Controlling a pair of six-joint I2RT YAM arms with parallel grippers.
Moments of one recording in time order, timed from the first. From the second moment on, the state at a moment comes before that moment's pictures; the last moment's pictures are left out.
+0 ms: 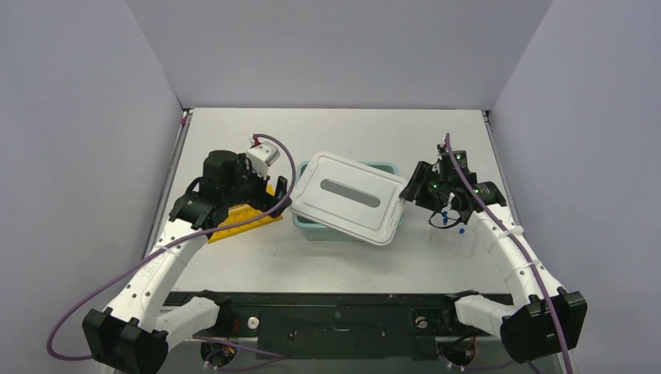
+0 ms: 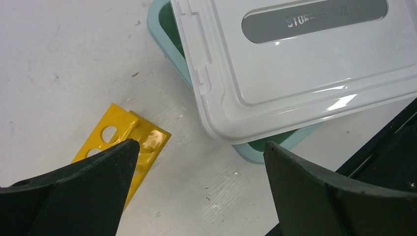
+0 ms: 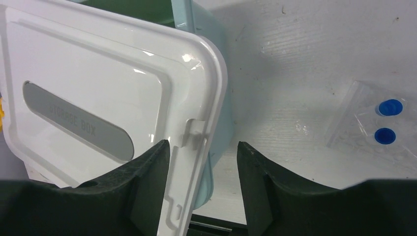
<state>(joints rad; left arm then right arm) -0.35 1.03 1.00 -0.56 0.32 0.06 0.23 1.14 1.02 -0.75 -0.13 0.56</state>
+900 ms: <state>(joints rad) -0.44 1.08 0.89 -0.47 0.23 0.15 0.25 1.34 1.10 -0.64 -0.08 0.56</state>
